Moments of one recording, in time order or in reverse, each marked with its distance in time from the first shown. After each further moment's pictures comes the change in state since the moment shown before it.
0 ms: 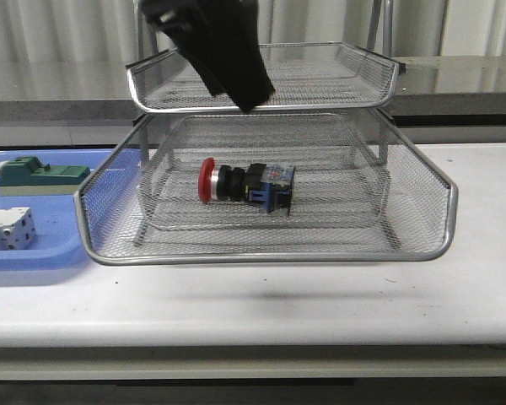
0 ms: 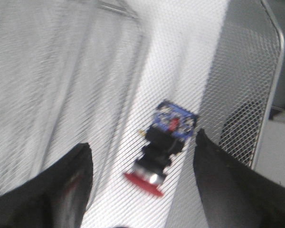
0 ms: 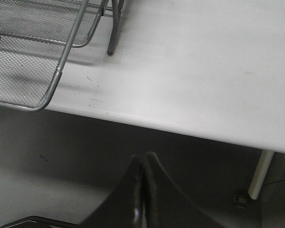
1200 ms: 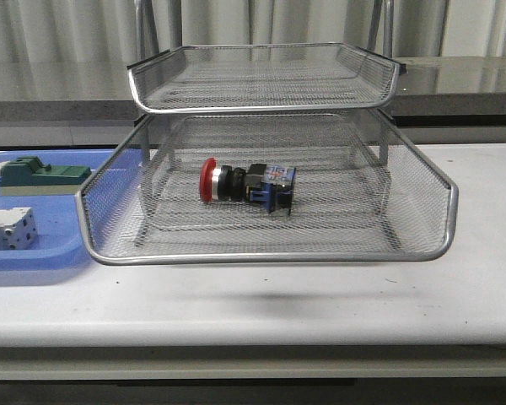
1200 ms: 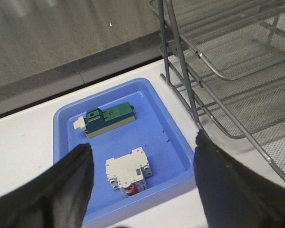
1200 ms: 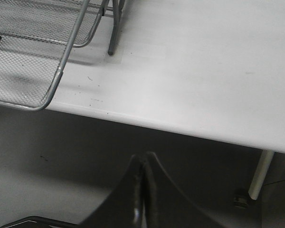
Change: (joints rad) left arm 0.568 -1.292 1.045 -0.086 -0.513 -0.149; right arm 0.000 0.000 0.000 0.000 0.000 0.000
